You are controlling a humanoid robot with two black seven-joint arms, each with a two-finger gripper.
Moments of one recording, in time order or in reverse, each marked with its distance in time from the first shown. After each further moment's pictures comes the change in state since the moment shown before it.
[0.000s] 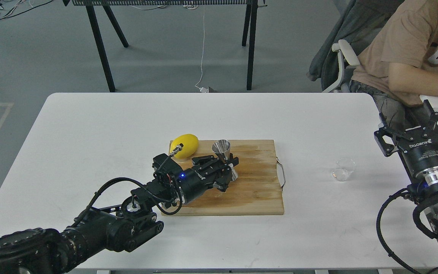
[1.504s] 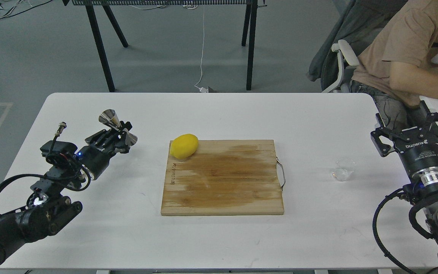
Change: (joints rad) left arm 0.038 0.400 -0.331 -0.138 -0.113 0.000 0.000; right arm -0.002 0.019 0.001 0.005 0.002 0.000 0.000
